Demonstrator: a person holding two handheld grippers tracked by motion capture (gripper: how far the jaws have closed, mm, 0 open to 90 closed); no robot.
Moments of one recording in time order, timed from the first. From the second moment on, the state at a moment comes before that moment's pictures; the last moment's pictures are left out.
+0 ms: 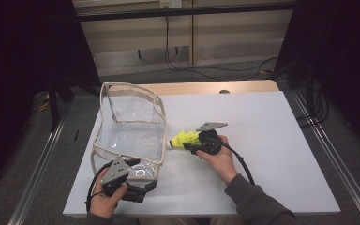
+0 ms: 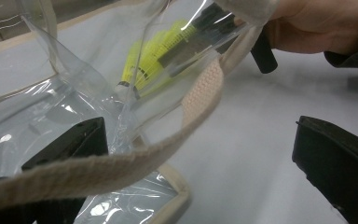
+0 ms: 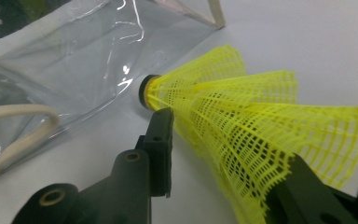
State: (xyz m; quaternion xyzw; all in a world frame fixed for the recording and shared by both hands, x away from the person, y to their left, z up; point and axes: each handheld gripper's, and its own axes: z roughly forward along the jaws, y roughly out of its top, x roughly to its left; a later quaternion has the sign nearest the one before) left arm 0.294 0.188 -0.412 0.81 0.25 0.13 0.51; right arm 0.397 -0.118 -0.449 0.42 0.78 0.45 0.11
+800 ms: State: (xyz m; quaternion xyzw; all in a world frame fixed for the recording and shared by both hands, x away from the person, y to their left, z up) left arm 0.295 0.188 -0.412 0.81 0.25 0.13 0.51; right arm 0.397 -0.126 -0.440 0.41 0.79 0.45 0.12
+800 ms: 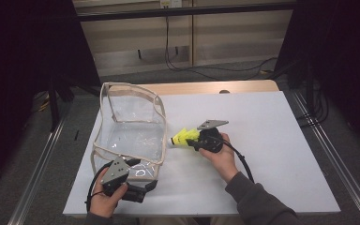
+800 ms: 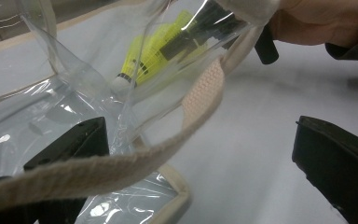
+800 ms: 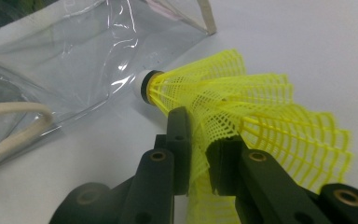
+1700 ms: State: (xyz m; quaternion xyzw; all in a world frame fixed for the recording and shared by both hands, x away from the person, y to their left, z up) left arm 0.295 0.191 -0.410 0.81 0.25 0.13 0.52; right arm 0.386 -0.164 -0.404 0.40 0.78 0.47 0.10
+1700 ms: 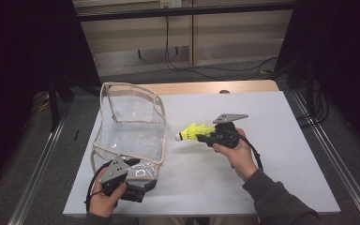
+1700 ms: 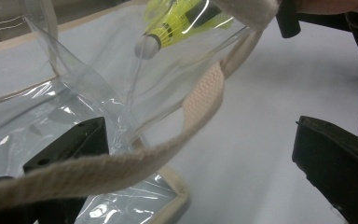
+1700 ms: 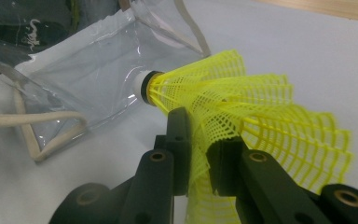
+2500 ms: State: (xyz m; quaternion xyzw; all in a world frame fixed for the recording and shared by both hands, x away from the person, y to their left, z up) left arm 0.296 0.188 -0.411 0.81 0.25 0.13 0.51; right arm 0.379 -0.168 -0.382 0.39 0.78 0.48 0.09
